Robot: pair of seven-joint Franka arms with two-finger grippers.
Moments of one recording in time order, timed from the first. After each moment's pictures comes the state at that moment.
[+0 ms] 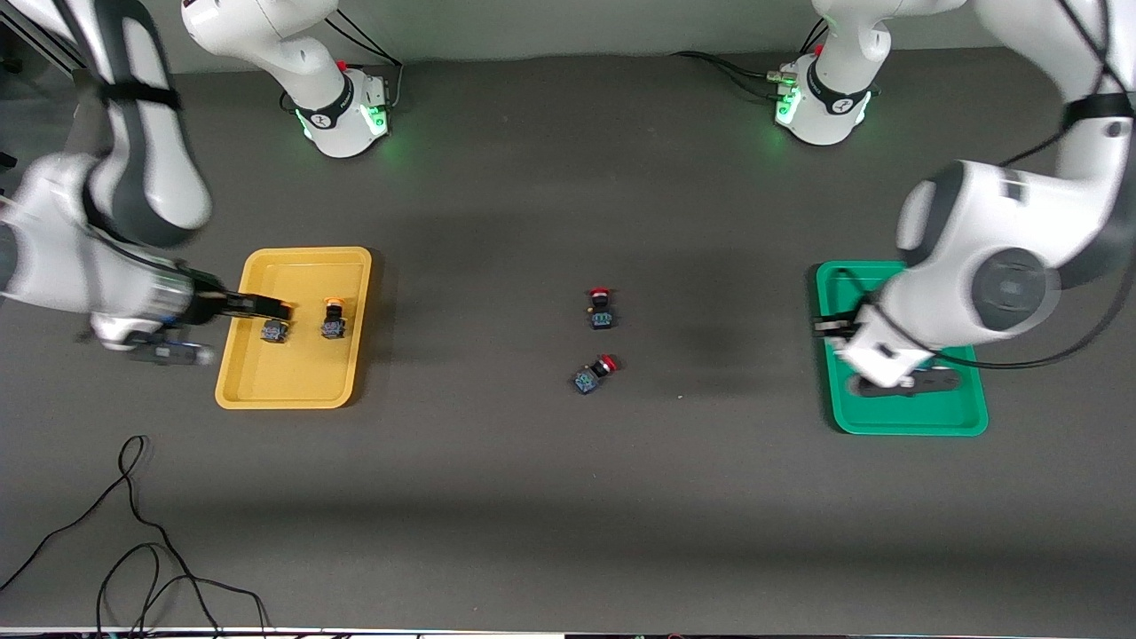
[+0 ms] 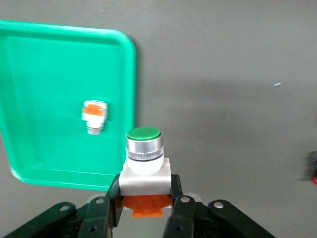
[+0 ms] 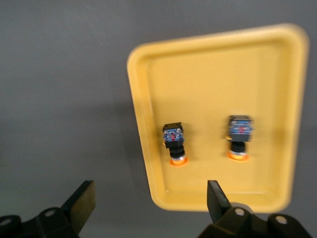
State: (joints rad) left arm 0.09 0.31 -0.27 -1.69 0.05 1.74 -0.25; right arm 0.45 0.09 -0.51 -1.94 0.20 1.84 -0.02
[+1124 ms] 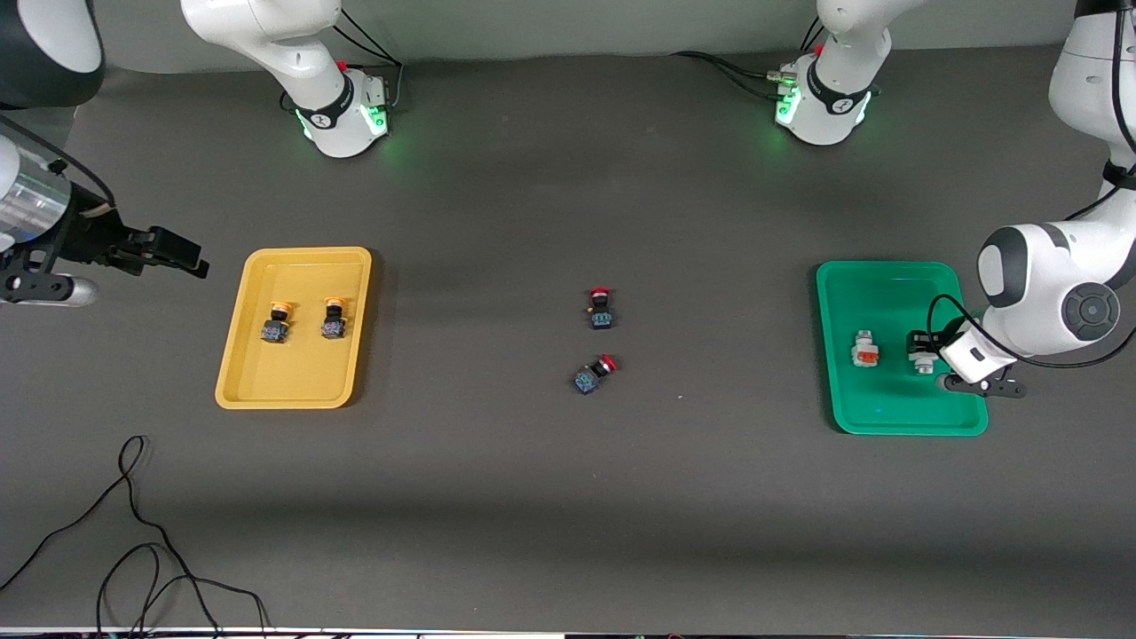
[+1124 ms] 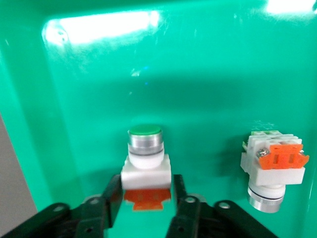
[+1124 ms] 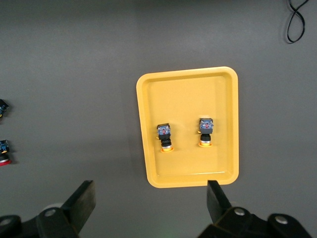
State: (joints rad) left arm 0.45 0.47 -0.27 -2.06 0.19 2.36 0.18; right arm 0.13 -0.05 -0.11 -1.76 0.05 1.66 0.12
